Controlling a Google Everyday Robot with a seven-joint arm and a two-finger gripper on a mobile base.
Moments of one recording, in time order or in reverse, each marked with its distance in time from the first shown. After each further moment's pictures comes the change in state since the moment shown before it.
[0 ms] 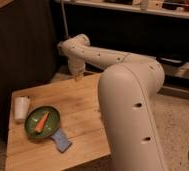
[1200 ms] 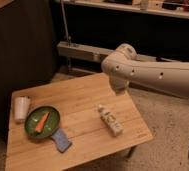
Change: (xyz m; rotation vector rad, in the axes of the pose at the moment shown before) arm 0.084 0.233 -0.119 -0.005 0.238 0.290
